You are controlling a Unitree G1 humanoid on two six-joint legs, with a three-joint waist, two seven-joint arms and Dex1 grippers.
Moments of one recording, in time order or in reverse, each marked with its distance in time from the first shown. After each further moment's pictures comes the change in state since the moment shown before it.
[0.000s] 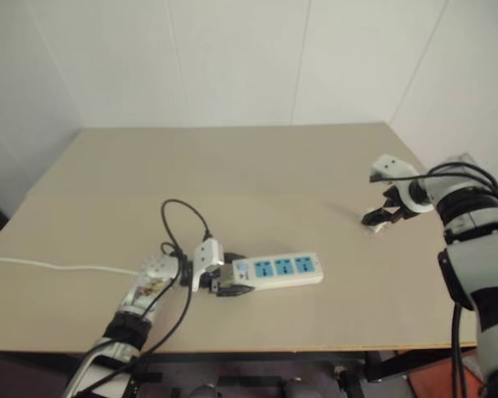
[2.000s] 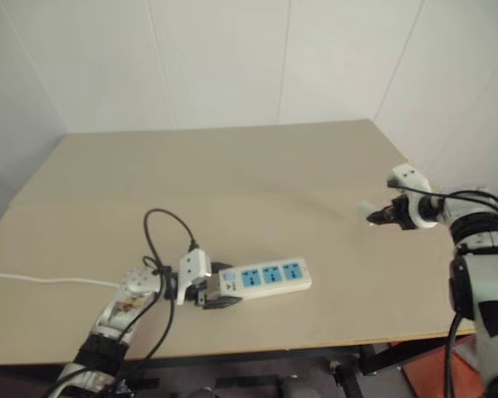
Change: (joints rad) left arm 0.153 0.115 0.001 -0.241 -0.043 0.119 0.060; right arm 0.160 -0.080 -0.312 -0.083 0.016 -0.090 0.090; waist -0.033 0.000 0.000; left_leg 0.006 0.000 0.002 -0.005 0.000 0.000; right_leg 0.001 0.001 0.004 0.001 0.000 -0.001
